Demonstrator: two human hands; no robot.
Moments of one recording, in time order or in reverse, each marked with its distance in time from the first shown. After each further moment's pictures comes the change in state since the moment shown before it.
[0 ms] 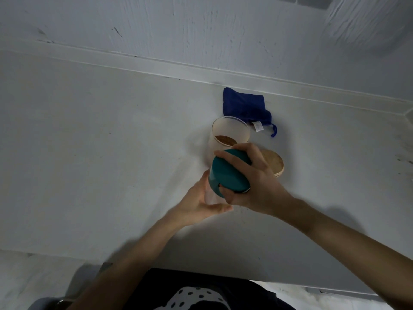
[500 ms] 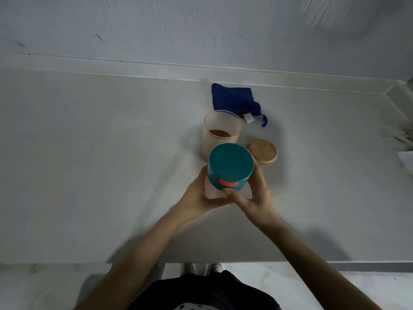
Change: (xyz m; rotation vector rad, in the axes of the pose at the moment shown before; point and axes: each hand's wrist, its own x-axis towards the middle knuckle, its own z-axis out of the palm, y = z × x) left_hand -0.007 0.004 0.002 0.007 0.041 -0.004; right_hand -0.051 -0.018 0.036 0.698 0.160 0.478
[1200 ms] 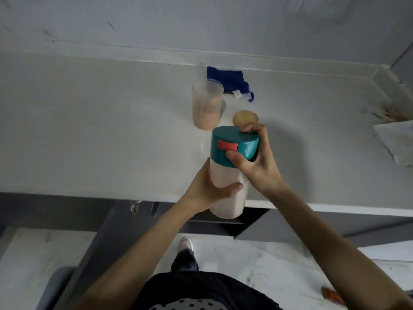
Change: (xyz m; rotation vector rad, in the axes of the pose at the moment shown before) left_hand -0.104 0.041 0.087 0.052 0.061 0.029; right_hand -0.087 -0.051 -0.040 0.246 -0.047 -0.162
